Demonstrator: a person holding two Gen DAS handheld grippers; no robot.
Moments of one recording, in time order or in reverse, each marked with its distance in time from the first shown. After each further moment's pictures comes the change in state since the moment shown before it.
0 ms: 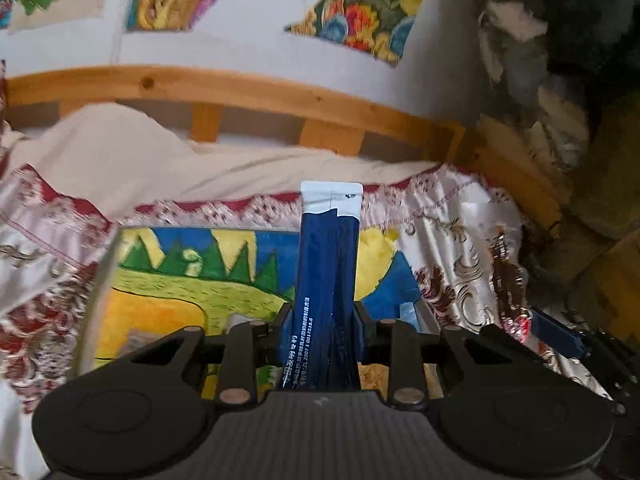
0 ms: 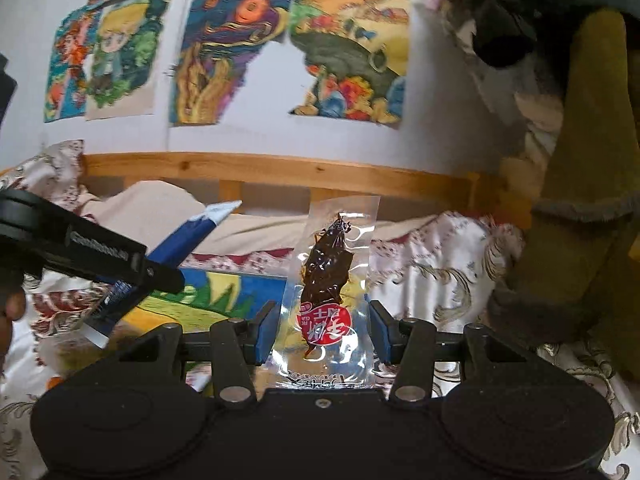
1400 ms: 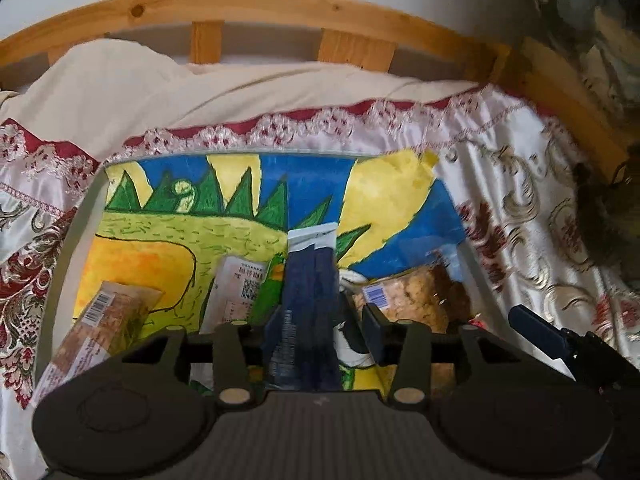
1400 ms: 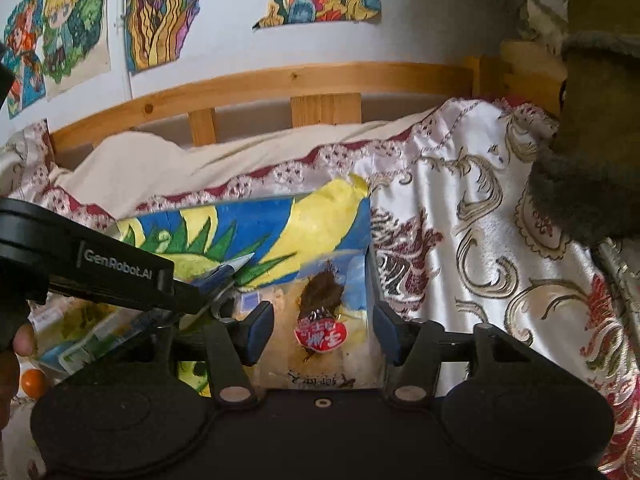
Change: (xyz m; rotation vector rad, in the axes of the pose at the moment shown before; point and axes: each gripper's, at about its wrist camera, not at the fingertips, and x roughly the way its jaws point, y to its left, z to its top) left arm 0.054 -0.010 -0.009 -0.007 0.195 0.103; right arm 0.058 -0.007 -0.036 0.131 0.178 0.017
